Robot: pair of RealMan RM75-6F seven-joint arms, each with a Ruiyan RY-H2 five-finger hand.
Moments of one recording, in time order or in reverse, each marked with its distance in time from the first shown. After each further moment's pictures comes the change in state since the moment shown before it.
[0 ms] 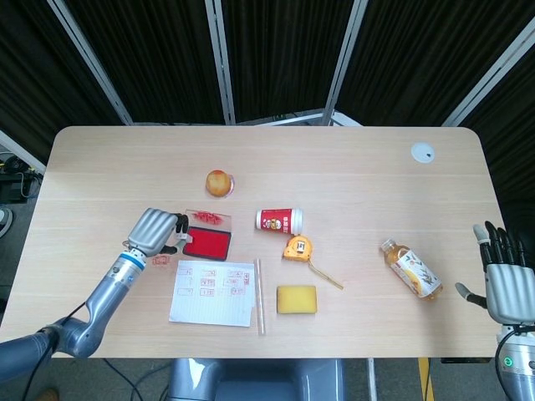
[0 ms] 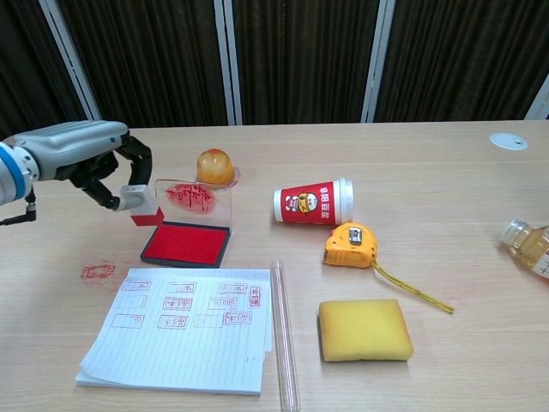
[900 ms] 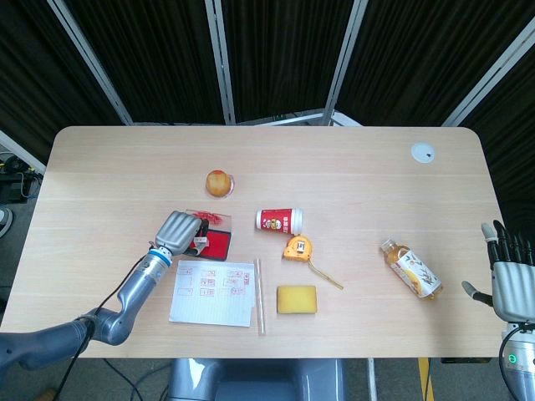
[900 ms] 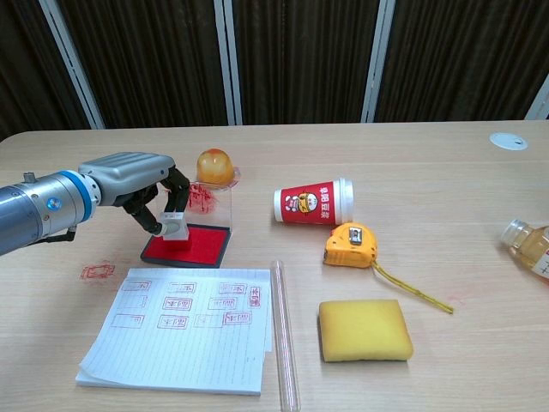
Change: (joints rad) left arm -0.102 -0.179 0.023 0.203 -0.096 -0.077 0.055; right arm 0.004 0.002 0.013 0.014 0.041 -0.021 -0.005
